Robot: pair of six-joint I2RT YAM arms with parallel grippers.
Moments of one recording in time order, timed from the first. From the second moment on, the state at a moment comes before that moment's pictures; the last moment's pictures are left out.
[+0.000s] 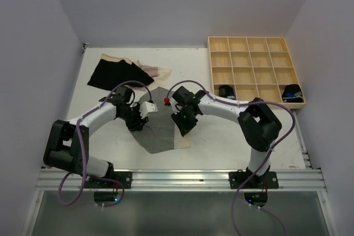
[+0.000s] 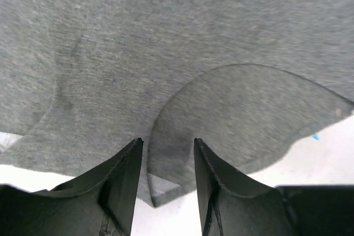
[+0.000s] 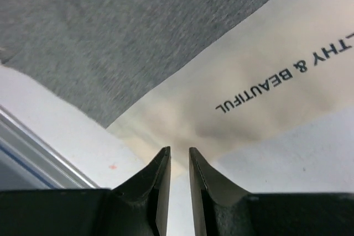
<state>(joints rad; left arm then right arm) -0.26 1.47 0.77 -0.57 0.46 0.90 0.82 1.88 1.25 -0.70 -0.25 0.11</state>
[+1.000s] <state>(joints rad) -0.22 2.15 1.63 -0.54 0.68 0.76 0.53 2.24 1.79 -0.68 -0.18 0.05</state>
